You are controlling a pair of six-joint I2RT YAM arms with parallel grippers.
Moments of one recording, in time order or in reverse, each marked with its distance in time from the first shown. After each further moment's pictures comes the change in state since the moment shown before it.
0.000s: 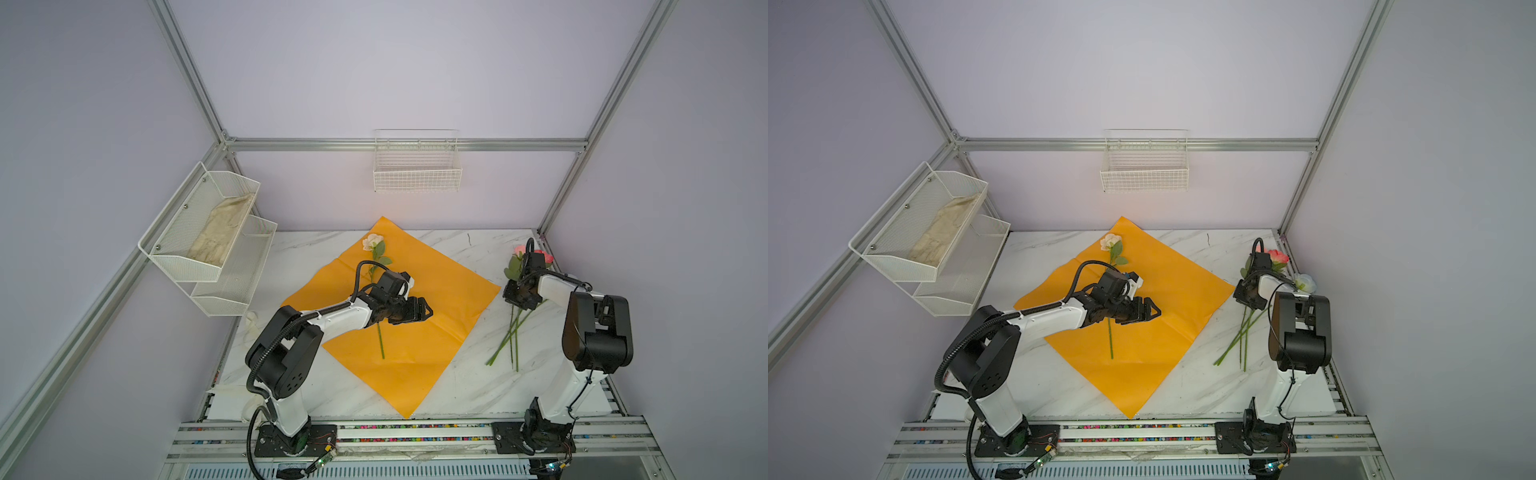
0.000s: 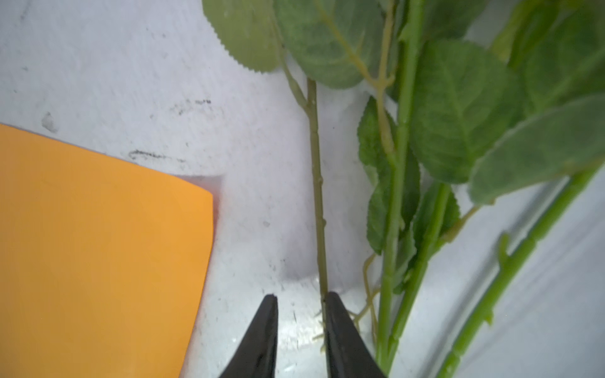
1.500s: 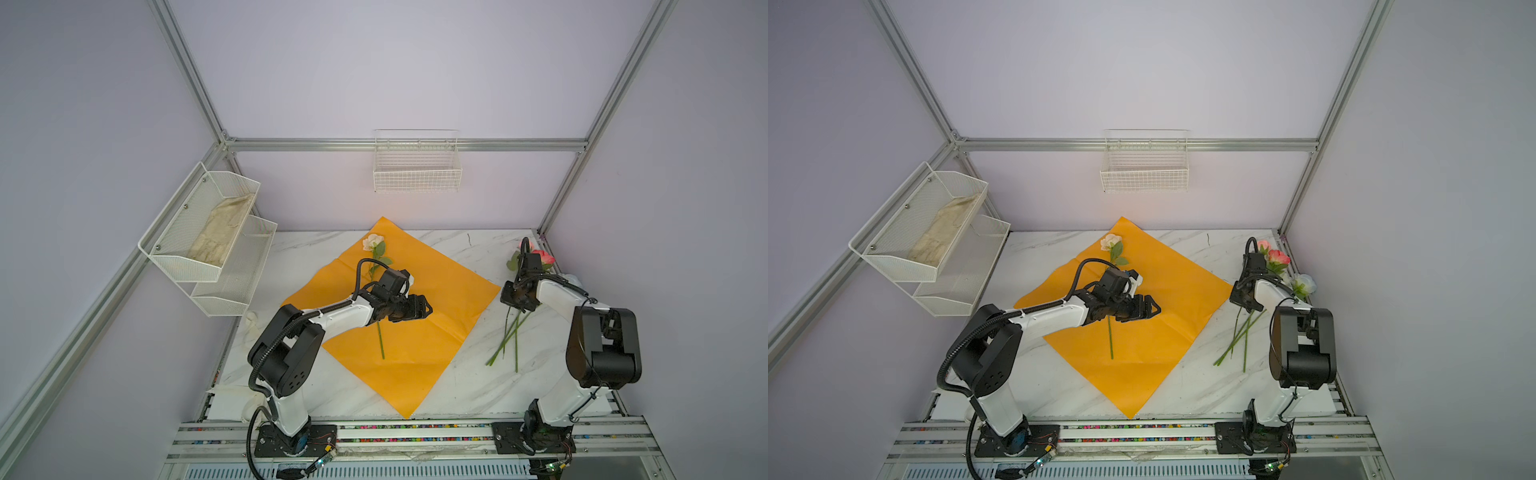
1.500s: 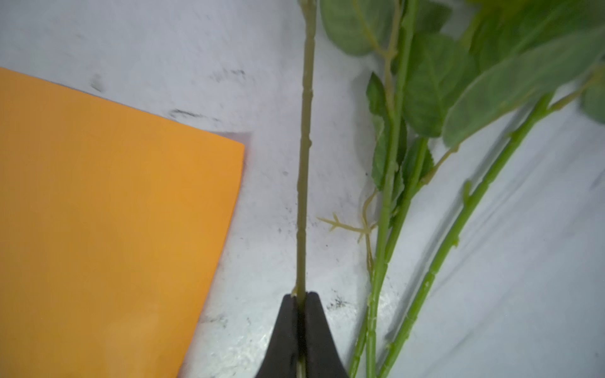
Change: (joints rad) left arm 0.000 0.000 0.032 -0.027 -0.078 -0.002; right arm 0.047 -0.149 -0.038 -0.031 0.062 -0.005
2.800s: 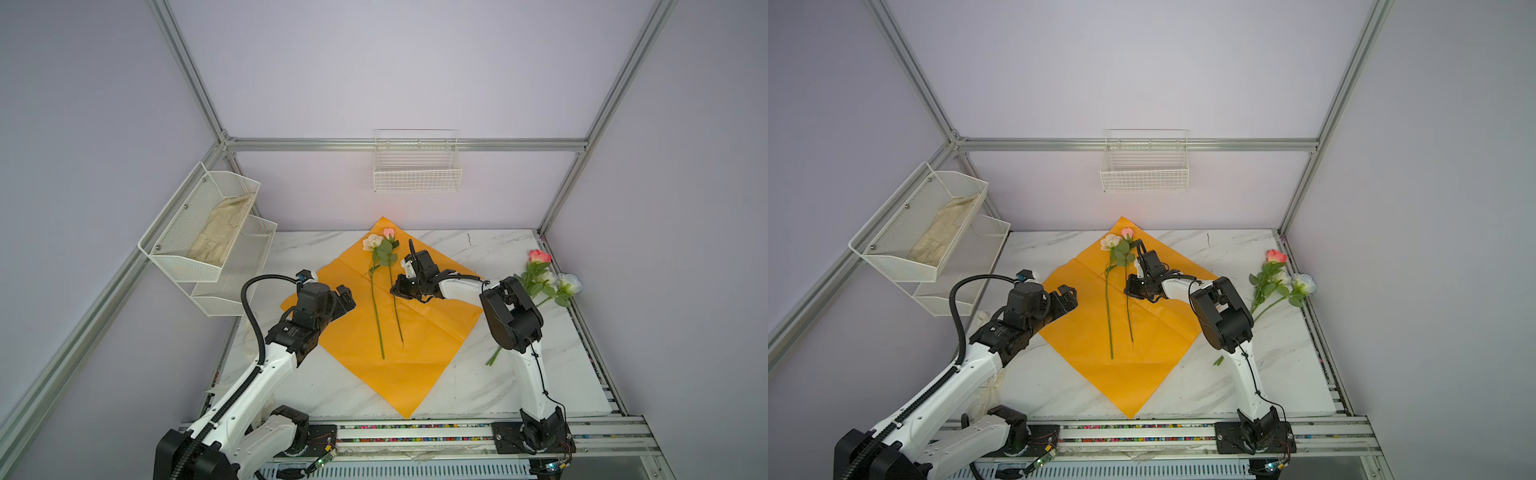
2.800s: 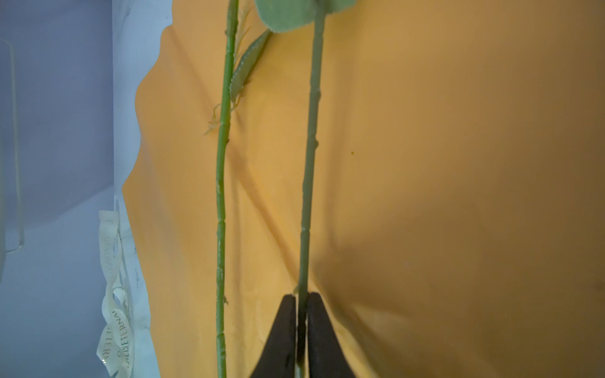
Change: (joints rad) left arm 0.320 -0.736 -0.383 -0.177 -0.475 -0.048; right arm 0.636 0.579 0.449 0.372 -0.455 0.359
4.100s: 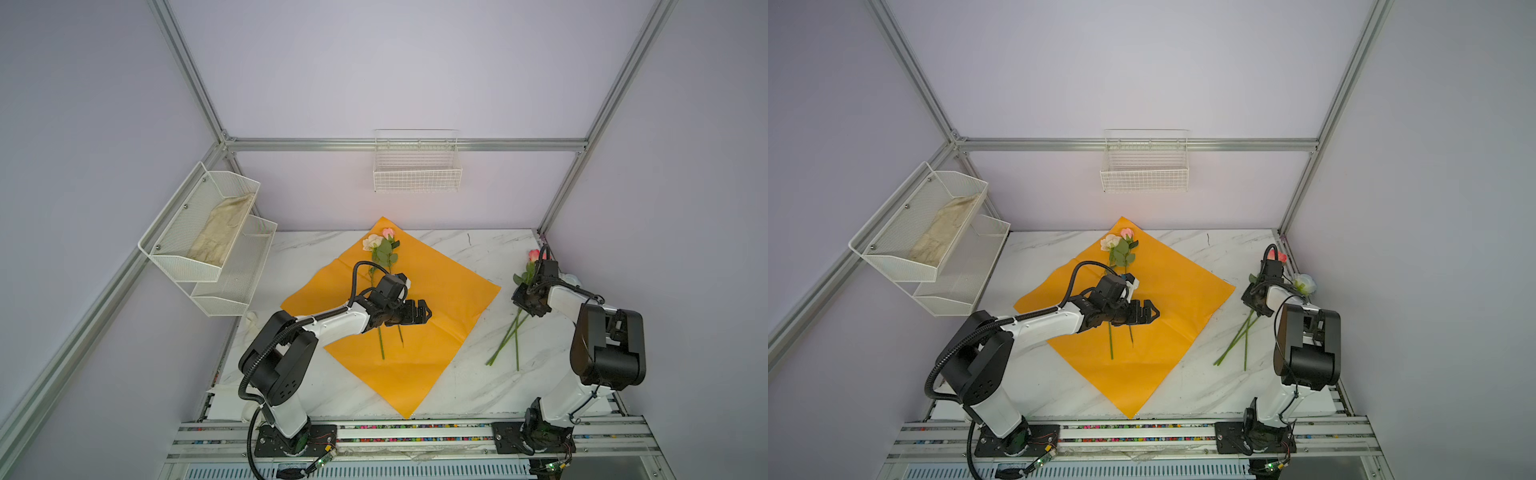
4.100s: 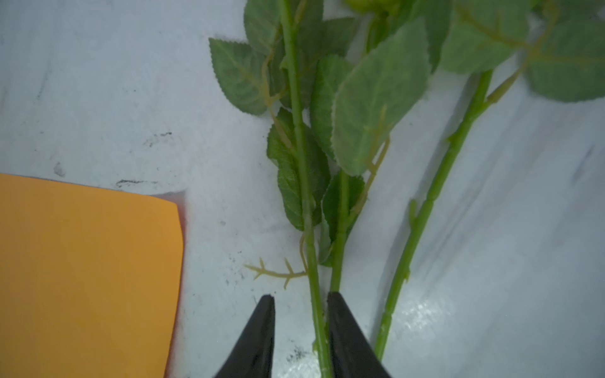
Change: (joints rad) left arm -0.339 0.681 0.303 0.184 0.416 0.078; right arm -0.768 -0.505 -0.537 -0.216 0.396 -0.280
